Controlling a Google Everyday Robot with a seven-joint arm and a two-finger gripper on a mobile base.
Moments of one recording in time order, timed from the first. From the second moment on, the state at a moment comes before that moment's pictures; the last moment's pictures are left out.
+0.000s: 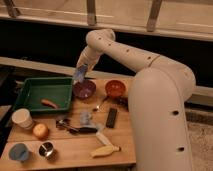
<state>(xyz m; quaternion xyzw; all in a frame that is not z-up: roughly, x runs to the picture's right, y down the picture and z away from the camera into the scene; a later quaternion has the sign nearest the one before) -0.105 -0.135 0.827 -0.27 0.00 0.78 0.56</state>
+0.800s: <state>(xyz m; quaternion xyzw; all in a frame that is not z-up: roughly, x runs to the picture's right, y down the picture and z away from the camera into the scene) -0.100 -0.120 0.851 -0.28 0.02 0.79 0.55</state>
